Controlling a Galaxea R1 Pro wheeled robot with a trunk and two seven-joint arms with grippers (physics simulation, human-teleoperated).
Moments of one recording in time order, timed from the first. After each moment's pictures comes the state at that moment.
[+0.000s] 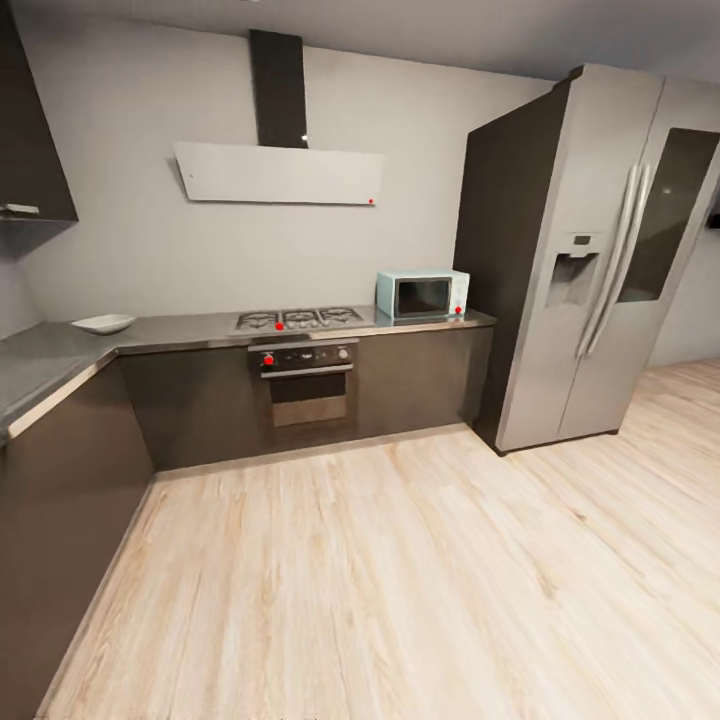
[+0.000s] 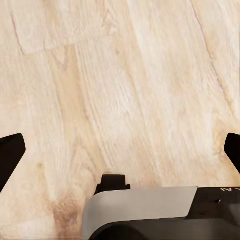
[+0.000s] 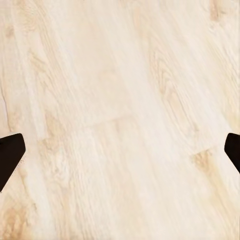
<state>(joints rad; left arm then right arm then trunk) -0.01 0.01 0.00 -0.26 0.01 -0.32 0.00 0.00 -0.03 -0.01 -0.45 -0.01 -0.36 -0.08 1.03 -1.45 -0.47</state>
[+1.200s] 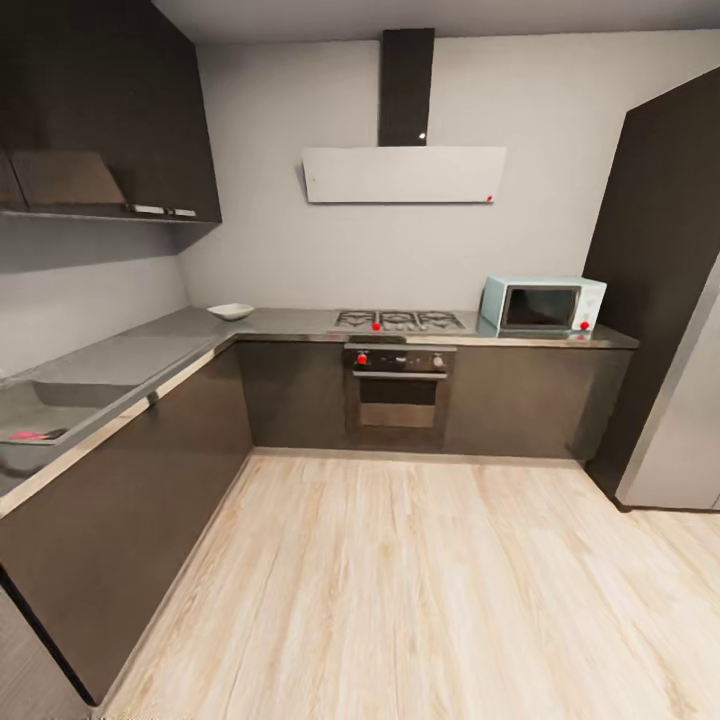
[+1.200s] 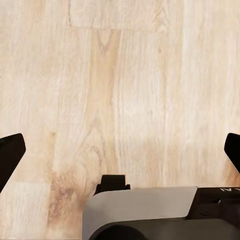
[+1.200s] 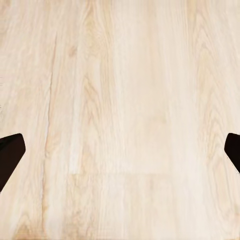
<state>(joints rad) -0.01 0.01 0.00 -0.26 0.01 -0.32 0.00 0.00 -0.03 -0.01 -0.45 -0.01 -0.36 -0.08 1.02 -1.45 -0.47</state>
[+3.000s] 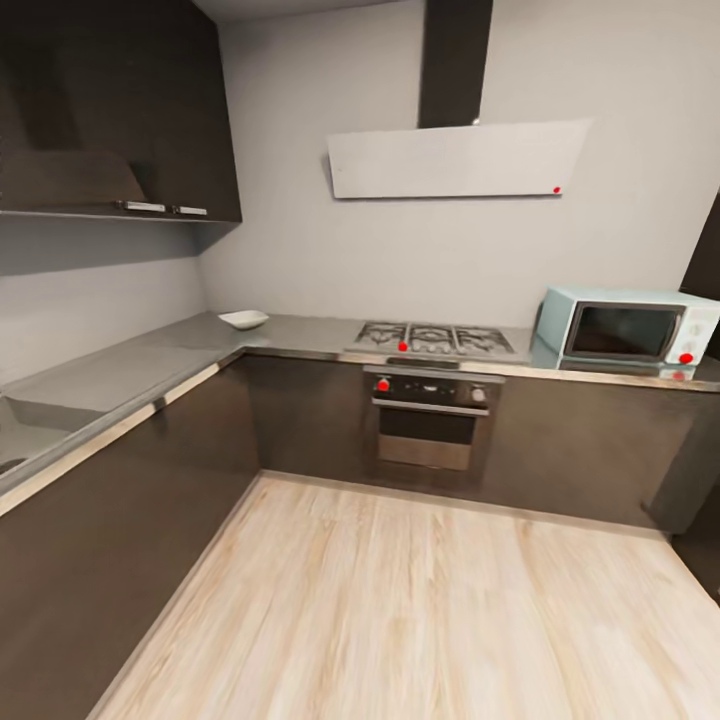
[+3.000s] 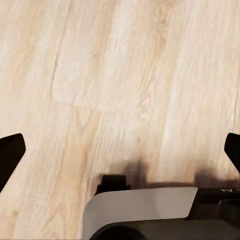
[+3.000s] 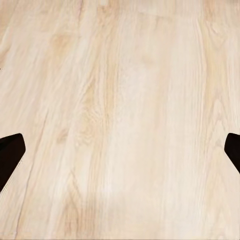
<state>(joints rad) -0.01 0.01 0.00 -0.26 0.01 -0.32 0.00 0.00 -0.03 0.00 -0.45 0.00 -0.36 -0.08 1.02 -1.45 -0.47</state>
